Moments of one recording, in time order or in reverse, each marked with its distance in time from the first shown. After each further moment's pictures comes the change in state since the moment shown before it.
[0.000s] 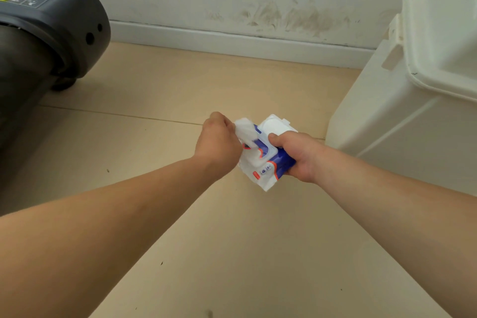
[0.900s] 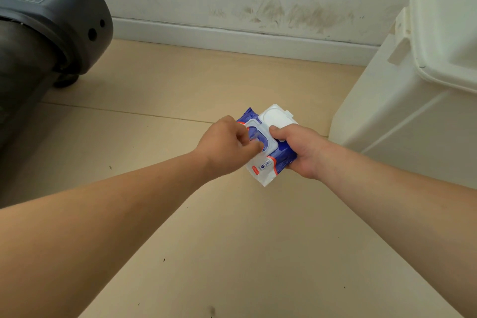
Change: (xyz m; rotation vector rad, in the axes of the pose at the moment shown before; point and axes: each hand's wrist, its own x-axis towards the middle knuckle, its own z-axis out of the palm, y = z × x) left_hand -0.011 0.003 -0.005 0.170 -0.172 0.143; right_hand -0.003 -0.003 0.003 0.023 -0.022 -0.042
